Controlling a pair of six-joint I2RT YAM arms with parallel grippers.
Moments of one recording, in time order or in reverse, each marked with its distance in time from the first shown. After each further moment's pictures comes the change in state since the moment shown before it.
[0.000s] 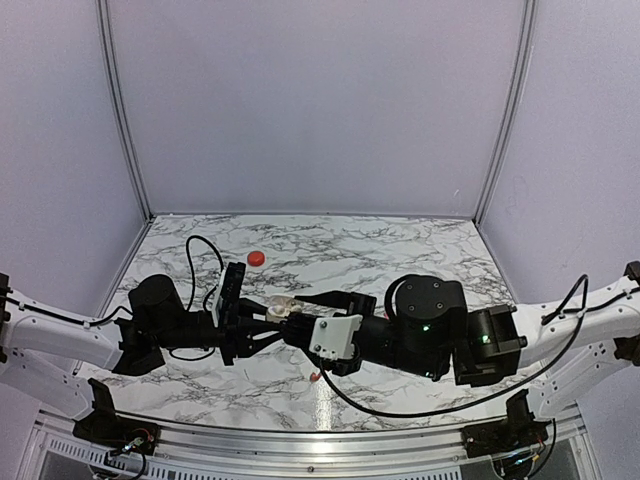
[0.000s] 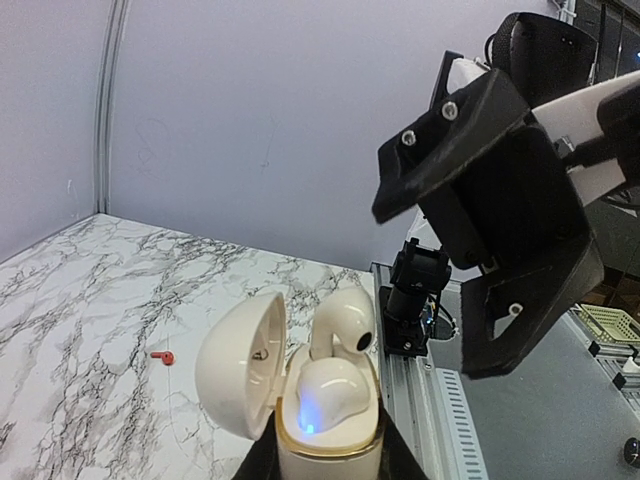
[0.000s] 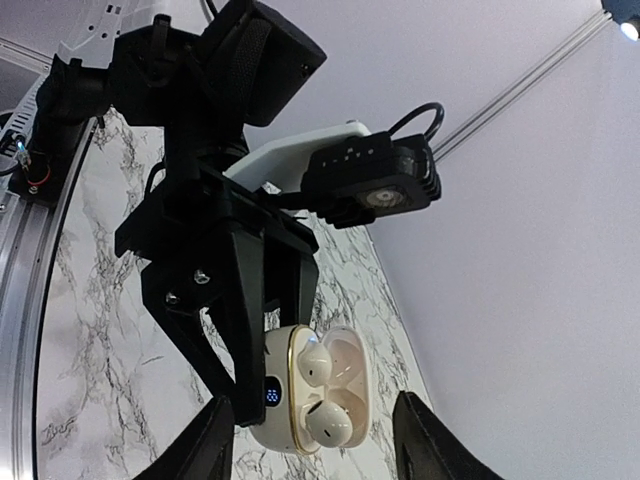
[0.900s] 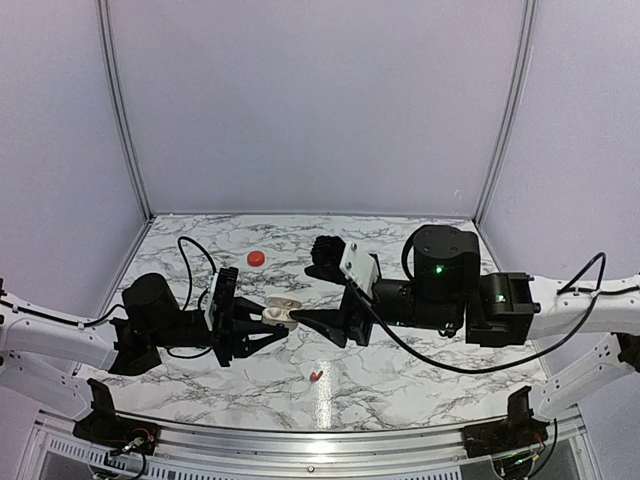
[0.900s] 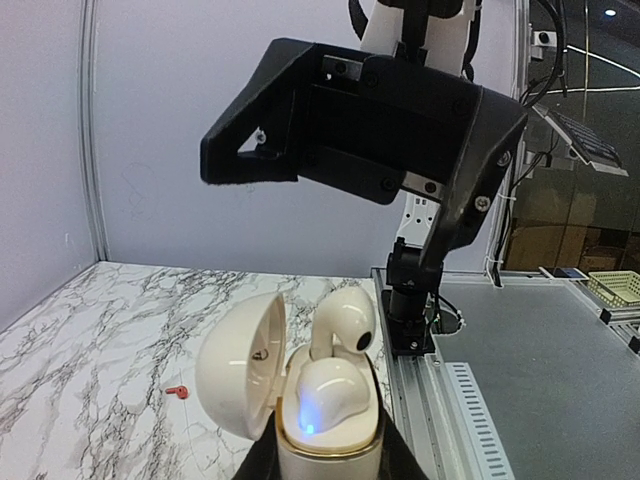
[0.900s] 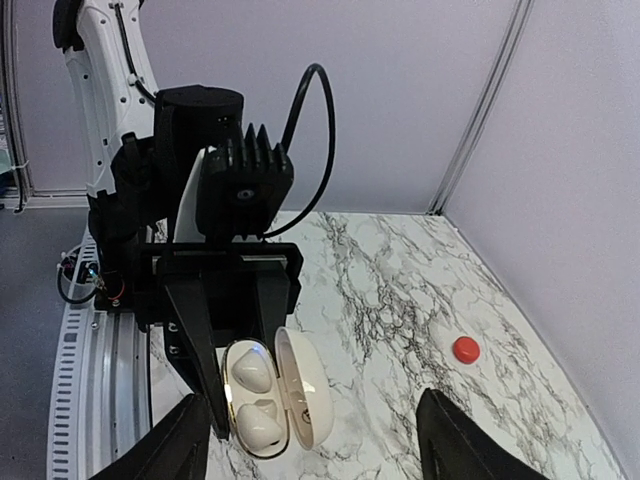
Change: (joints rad) left arm -0.007 -0.038 -0.001 0.004 0.040 0.135; right arm -0.176 -0.066 0.079 -0.114 -0.329 0.445
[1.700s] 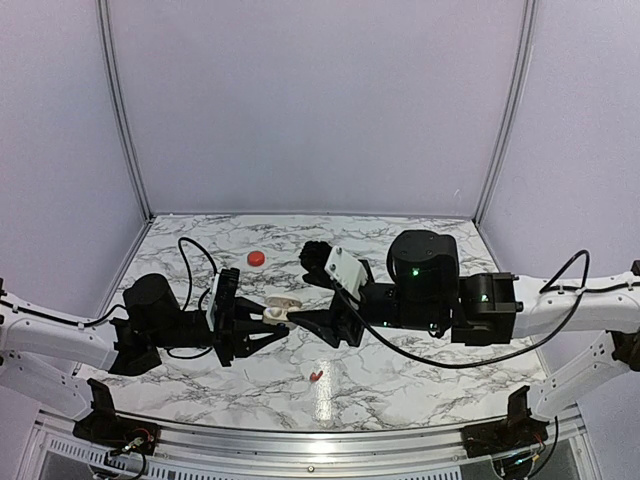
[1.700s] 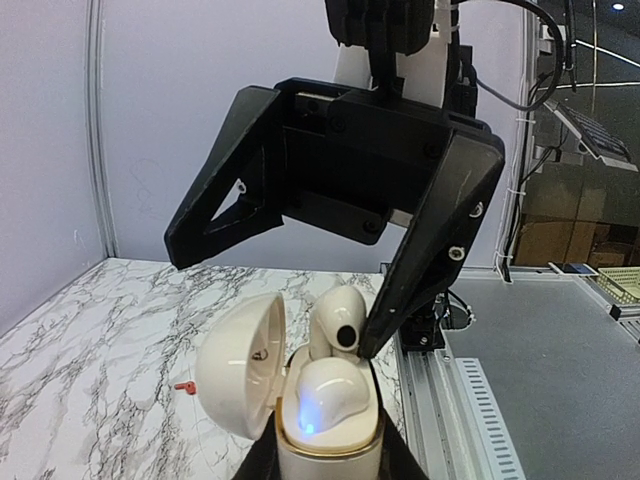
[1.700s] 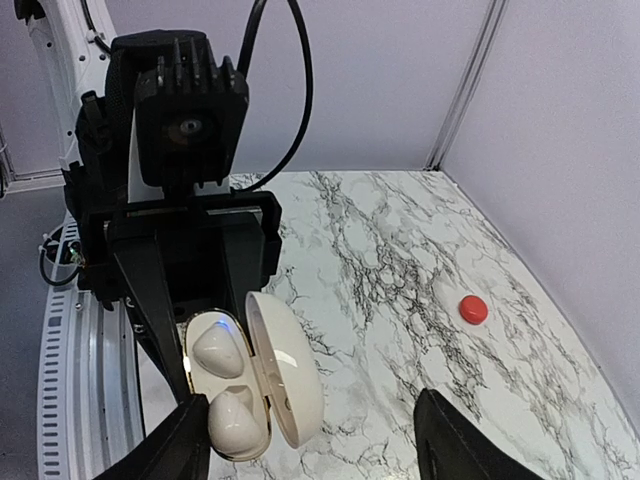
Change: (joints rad) left arm -0.005 0.000 0.000 -0.014 -0.016 0.023; right arm -0.030 0.069 0.003 -0.027 0.023 0.051
